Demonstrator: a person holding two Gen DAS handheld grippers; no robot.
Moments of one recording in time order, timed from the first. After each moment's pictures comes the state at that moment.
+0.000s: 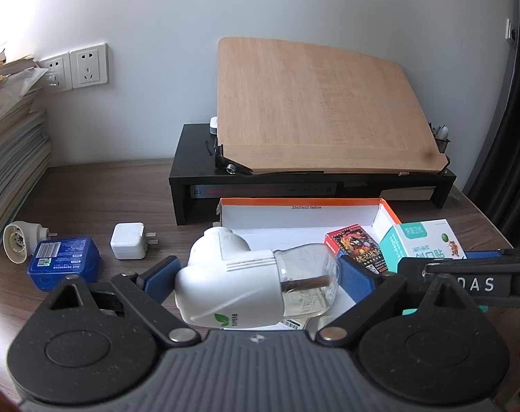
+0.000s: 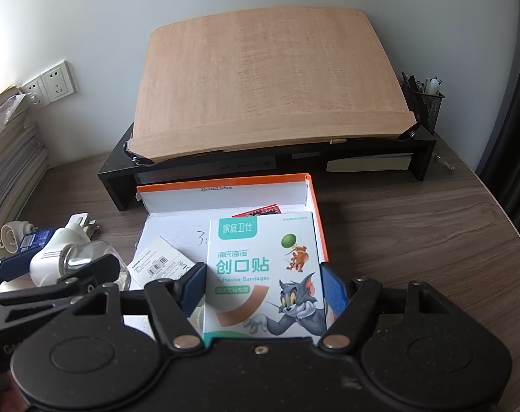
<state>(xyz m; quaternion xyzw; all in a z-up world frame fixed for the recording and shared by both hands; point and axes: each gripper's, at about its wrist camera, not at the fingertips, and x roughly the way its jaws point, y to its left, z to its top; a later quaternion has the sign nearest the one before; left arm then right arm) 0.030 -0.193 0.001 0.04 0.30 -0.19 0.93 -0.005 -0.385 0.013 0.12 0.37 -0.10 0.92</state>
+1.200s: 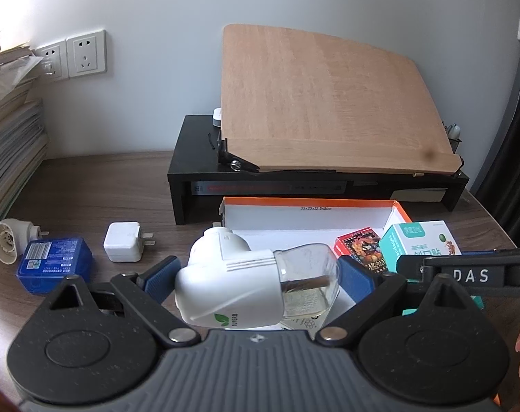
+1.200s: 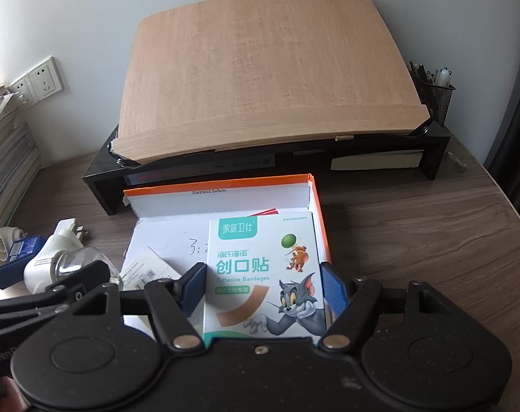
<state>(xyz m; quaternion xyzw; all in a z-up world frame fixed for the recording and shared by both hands) 0.052 -0.198 -0.008 0.03 0.32 -0.19 0.93 0.028 -0.399 0.001 0.13 0.39 -0.10 0.91</state>
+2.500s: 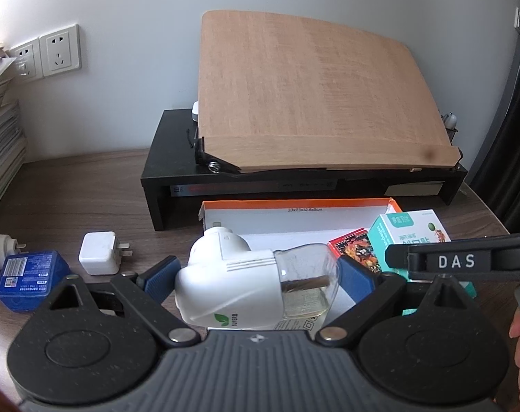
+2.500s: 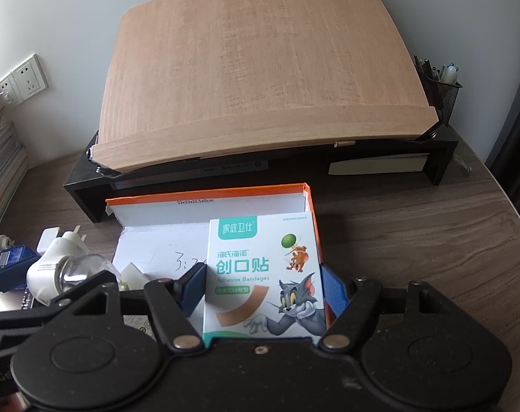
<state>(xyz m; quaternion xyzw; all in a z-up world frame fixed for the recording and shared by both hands) 0.073 -0.217 -0.012 0.04 0.33 -0.21 0.92 0.056 -0.415 -0.004 0.13 0.41 -0.11 0.90</state>
